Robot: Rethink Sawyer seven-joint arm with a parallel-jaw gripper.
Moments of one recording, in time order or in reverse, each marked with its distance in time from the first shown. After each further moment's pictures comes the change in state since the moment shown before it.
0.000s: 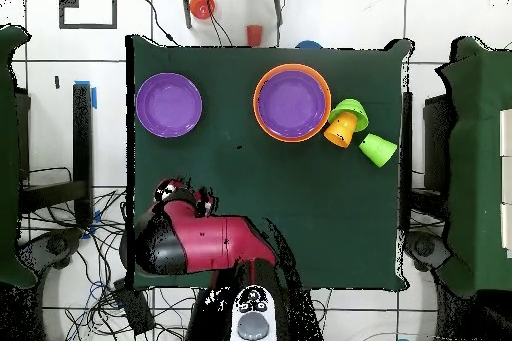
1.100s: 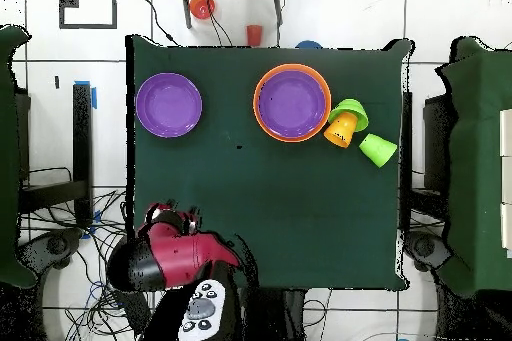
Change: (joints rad) arm 0.188 0.161 -0.104 0.016 0.001 -0.135 0.000
